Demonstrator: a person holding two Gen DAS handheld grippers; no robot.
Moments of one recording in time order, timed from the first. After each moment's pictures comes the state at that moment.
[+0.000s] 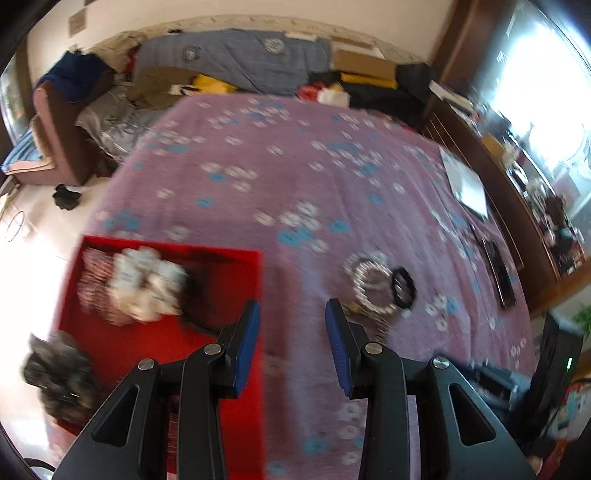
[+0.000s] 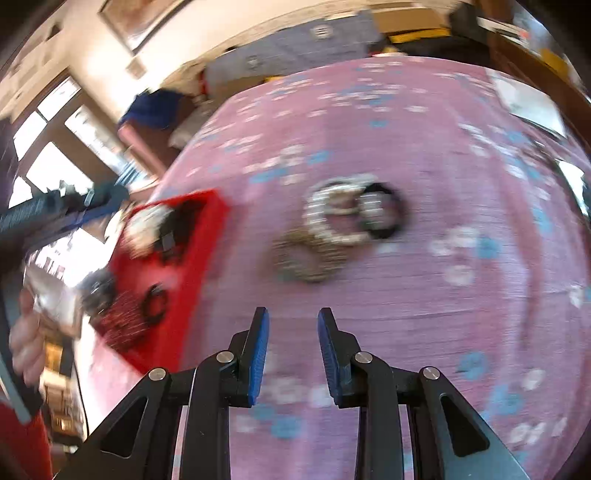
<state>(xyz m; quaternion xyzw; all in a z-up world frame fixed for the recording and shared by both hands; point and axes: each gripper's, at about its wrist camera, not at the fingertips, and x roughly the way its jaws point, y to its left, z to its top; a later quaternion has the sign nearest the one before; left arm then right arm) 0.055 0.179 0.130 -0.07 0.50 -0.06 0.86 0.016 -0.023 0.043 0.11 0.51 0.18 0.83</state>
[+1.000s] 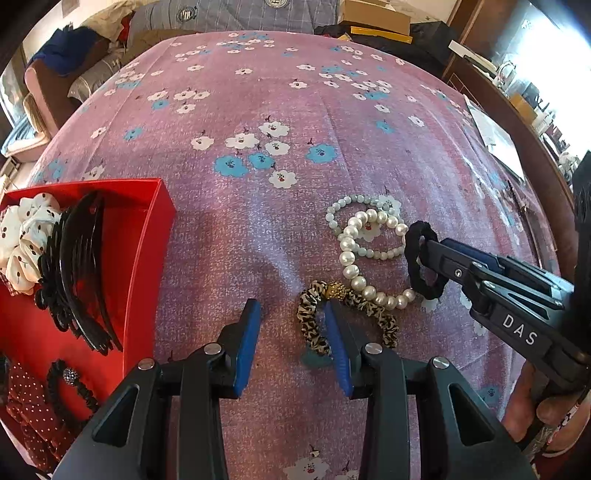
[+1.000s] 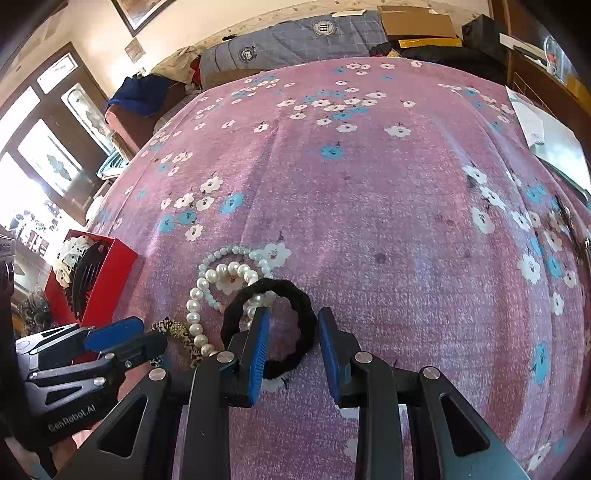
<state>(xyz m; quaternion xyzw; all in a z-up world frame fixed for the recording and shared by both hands) 0.093 0.115 0.025 -0.06 0.55 -0.03 0.83 0.128 -0.039 0.001 0.04 0.51 0.20 0.84</state>
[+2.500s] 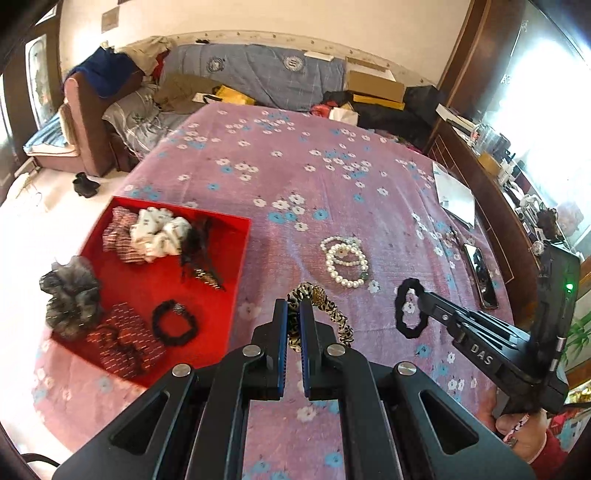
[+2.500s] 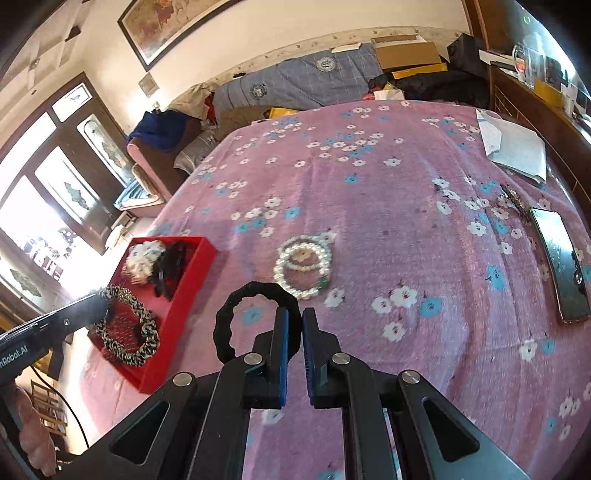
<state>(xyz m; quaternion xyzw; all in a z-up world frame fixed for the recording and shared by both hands) -0.036 0.155 0.166 -0.10 0.45 0.00 0.89 0.016 -0.047 0.088 0.09 0.45 0.21 0.86</state>
